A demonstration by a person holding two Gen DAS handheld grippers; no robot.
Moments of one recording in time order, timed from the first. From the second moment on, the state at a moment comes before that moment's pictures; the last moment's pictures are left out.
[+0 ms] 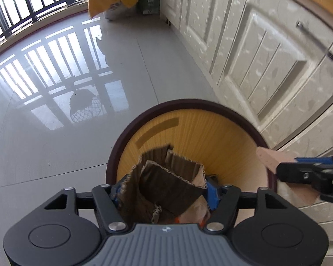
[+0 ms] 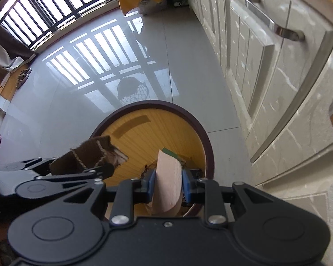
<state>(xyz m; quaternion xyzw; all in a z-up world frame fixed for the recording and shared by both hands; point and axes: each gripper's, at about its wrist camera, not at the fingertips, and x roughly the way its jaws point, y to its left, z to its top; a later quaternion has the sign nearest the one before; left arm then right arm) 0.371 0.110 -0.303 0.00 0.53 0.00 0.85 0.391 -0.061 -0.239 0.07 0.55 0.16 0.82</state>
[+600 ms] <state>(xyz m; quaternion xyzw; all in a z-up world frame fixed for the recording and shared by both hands) 0.363 0.126 -0.327 -0.01 0.57 0.00 0.82 0.420 -0.050 -0.261 0.09 0.52 0.17 0.83</state>
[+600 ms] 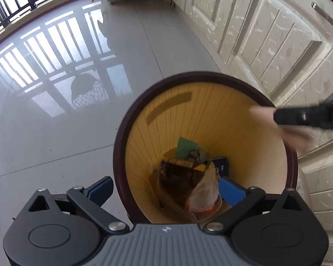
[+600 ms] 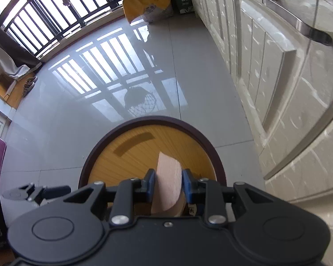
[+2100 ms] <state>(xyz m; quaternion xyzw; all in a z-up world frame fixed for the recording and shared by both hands) 0.292 0.145 -0.250 -0.05 0.56 0.06 0.82 0.358 -0.071 -0.206 -0.04 0.54 0.16 0.82</state>
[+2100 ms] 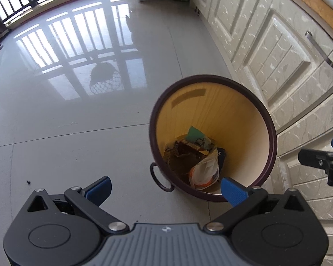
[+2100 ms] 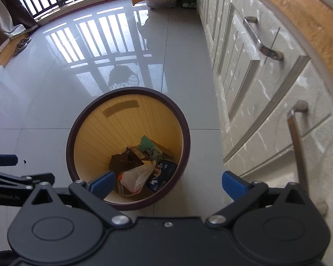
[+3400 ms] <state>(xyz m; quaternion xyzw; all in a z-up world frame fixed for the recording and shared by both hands) 0.218 0.115 -0.066 -0.08 0.31 0.08 0.94 0.288 -0.104 -0.029 -0.04 0.27 0.18 0.95</state>
